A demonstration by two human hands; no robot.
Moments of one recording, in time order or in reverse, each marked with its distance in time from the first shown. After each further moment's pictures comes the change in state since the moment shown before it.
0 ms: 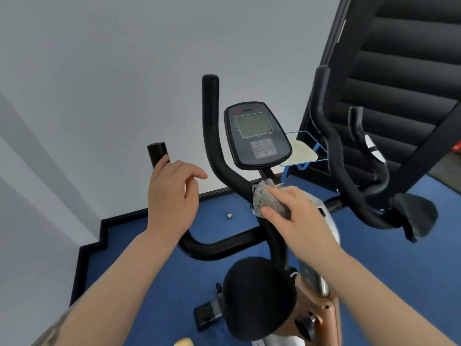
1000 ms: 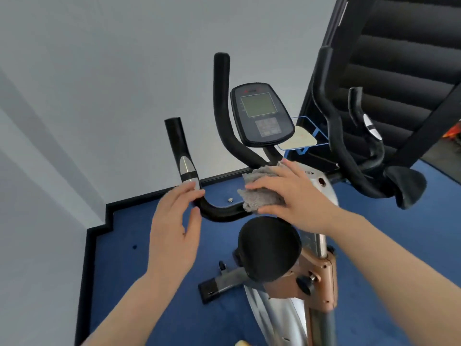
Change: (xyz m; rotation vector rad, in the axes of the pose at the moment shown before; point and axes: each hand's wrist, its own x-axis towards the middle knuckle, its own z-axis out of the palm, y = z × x) left_hand -0.108 0.010 -0.057 -0.230 -0.143 -0.266; right_hand -0.013 -0.020 -0.006 -0.339 -0.248 -0.482
